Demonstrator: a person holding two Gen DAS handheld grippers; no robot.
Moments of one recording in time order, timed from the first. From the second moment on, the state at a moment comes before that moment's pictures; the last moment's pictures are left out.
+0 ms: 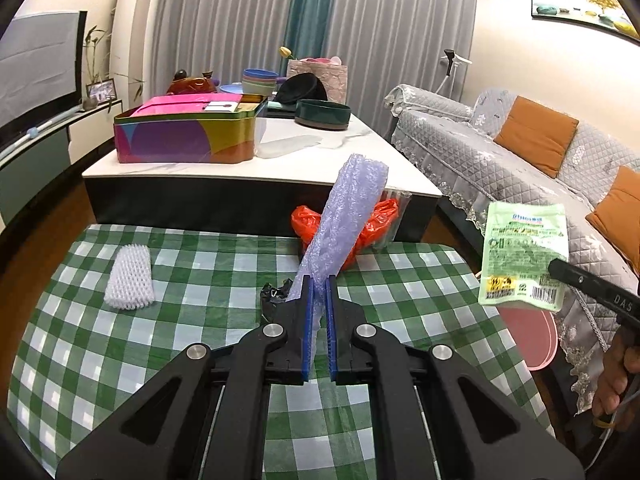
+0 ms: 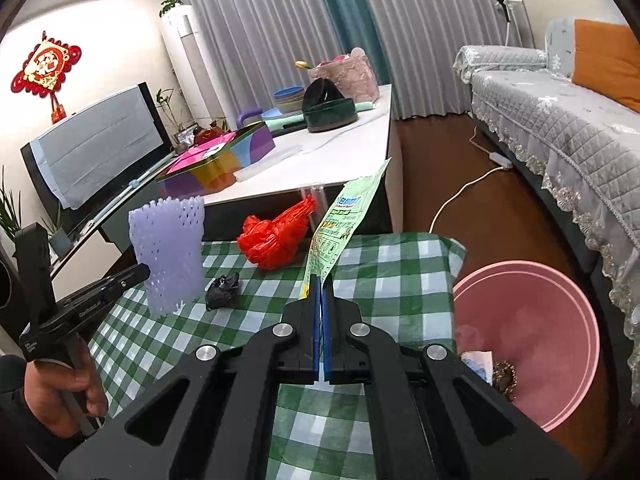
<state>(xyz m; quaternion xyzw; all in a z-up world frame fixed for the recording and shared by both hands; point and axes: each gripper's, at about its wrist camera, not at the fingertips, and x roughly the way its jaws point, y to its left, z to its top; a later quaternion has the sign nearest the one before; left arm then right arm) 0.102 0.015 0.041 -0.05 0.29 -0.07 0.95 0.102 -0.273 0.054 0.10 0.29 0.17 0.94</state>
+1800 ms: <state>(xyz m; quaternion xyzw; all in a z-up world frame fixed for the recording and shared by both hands) 0.121 -0.068 0.042 -0.04 0.29 -0.14 0.95 0.090 -0.341 0.068 0.02 0.24 0.00 0.97</state>
